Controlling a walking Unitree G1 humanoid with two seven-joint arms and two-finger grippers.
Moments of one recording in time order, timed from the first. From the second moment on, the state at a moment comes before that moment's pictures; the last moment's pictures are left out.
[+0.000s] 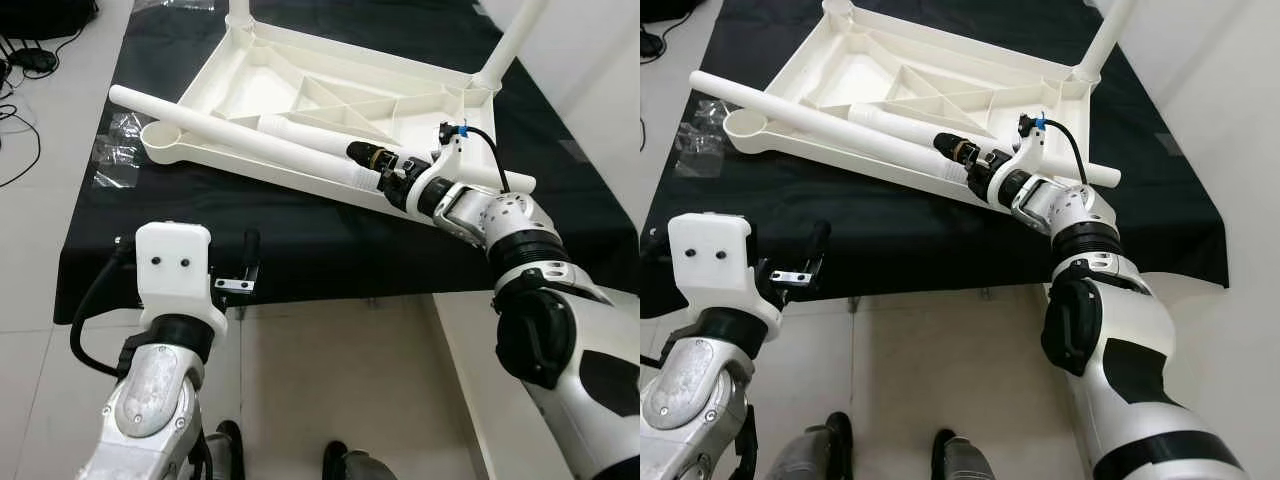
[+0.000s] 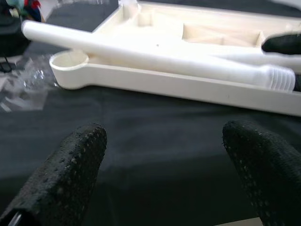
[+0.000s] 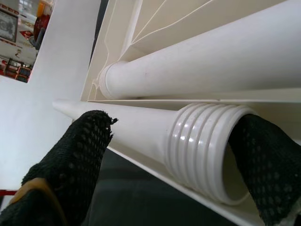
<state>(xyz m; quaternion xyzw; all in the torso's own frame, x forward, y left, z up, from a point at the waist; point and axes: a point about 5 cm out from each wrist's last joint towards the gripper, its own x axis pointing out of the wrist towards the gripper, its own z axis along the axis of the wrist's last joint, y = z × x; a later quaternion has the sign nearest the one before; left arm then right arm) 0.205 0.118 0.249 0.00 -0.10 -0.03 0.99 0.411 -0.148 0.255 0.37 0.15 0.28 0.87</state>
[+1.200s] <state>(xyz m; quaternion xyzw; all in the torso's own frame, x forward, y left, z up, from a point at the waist) 0.206 0.128 0.257 0.02 -0.09 -0.03 1.00 0.407 -0.130 0.259 0.42 0.13 0.35 0.83</state>
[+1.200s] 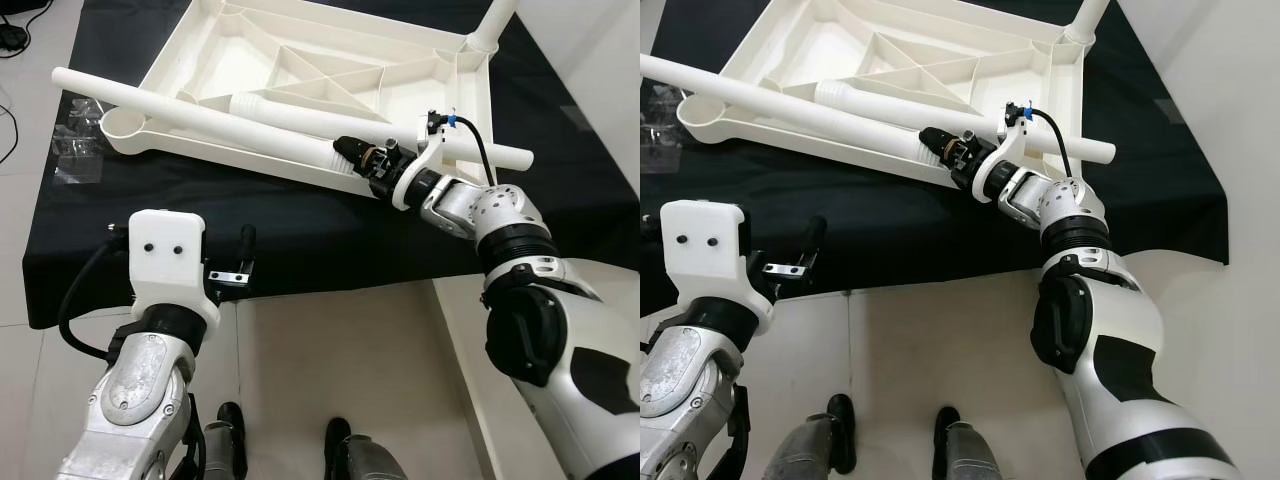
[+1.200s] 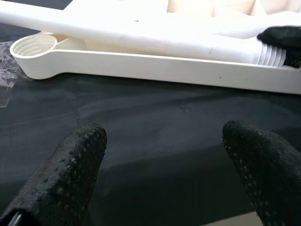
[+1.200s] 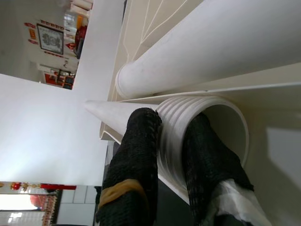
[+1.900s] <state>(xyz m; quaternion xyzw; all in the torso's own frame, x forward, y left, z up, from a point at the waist) 0.209 0.136 0.262 0.02 -0.09 -0.03 1.00 0.395 -0.130 0.270 0.47 0.07 0.48 0.74</state>
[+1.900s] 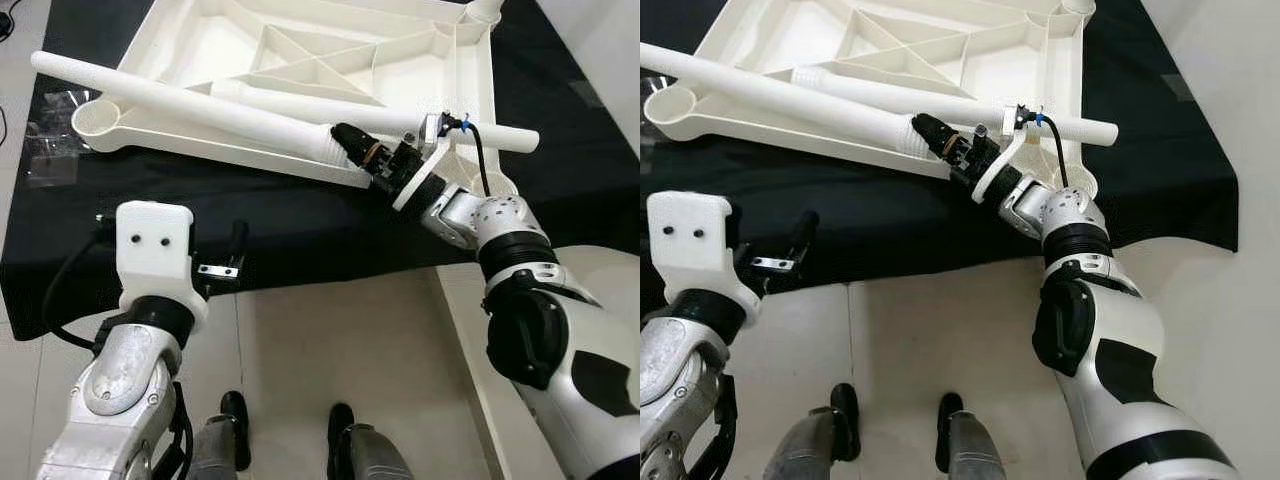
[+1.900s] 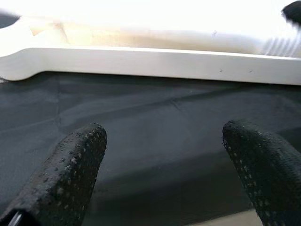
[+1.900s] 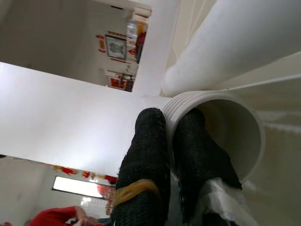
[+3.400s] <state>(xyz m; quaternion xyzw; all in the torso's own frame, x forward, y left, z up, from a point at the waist) 0.283 0.167 0.310 -0.05 -0.21 0.00 0.98 0.379 -0.151 0.306 0.47 -0.03 0.60 0.65</state>
